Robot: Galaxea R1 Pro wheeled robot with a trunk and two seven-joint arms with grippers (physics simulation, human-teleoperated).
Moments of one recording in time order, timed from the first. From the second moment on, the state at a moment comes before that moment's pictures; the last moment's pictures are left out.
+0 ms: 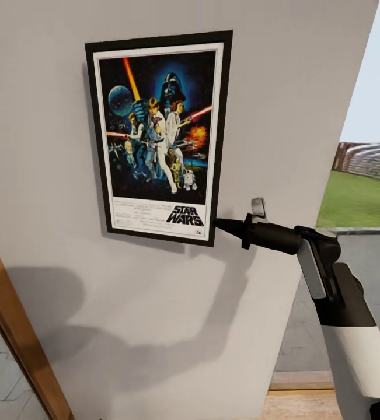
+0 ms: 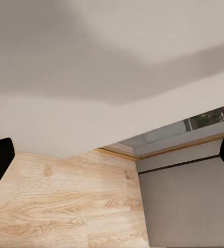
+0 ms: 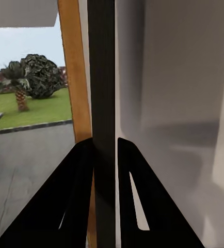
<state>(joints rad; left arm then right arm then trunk) -0.29 0.29 -0.73 -0.03 1.43 -0.13 -1.21 -0.80 -0.12 0.03 -1.47 -0.34 0.68 1.11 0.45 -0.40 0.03</state>
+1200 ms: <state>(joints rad) -0.29 0.29 -0.73 -0.03 1.43 -0.13 -1.21 -0.74 -0.12 0.03 -1.47 -0.34 0.63 1.15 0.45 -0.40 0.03</state>
